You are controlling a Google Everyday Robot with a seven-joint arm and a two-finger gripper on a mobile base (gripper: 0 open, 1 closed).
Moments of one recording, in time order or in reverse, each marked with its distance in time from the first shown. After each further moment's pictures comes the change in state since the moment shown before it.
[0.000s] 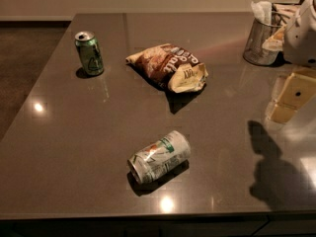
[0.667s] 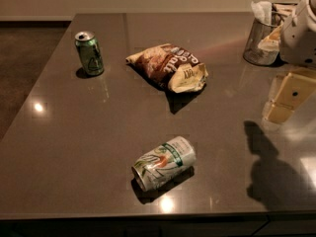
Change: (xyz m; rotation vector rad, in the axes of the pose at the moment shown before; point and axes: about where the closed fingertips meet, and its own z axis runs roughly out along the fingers) arm -0.007 0.003 0.000 -0.010 -0.013 -0.018
